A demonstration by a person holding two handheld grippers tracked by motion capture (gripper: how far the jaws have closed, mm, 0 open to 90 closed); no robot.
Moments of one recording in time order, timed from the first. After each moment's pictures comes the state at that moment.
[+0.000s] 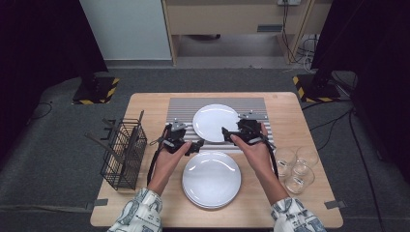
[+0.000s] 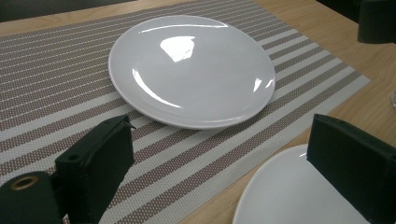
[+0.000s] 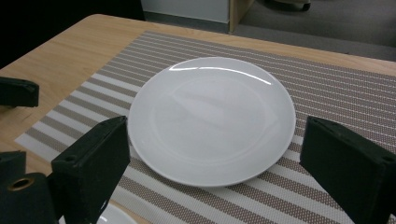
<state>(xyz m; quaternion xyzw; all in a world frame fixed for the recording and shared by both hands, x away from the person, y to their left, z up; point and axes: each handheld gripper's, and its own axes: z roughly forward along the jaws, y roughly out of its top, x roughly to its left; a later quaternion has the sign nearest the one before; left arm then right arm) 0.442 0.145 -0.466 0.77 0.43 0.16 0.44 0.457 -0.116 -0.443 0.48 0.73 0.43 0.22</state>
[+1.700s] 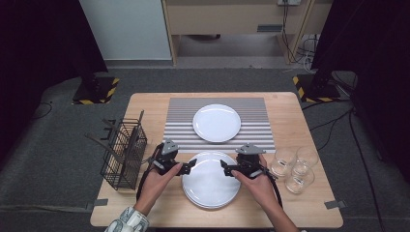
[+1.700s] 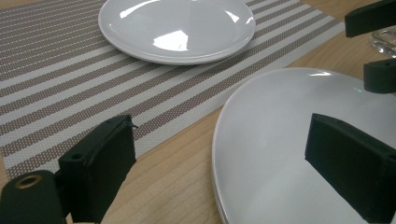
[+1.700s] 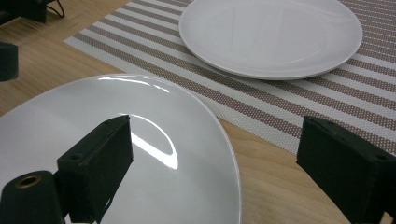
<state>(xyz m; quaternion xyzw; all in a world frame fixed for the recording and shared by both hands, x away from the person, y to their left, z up) 0.385 0.171 -0.487 0.80 0.40 0.17 0.43 0.382 -0.118 -0.500 0.43 0.77 0.42 0.19</state>
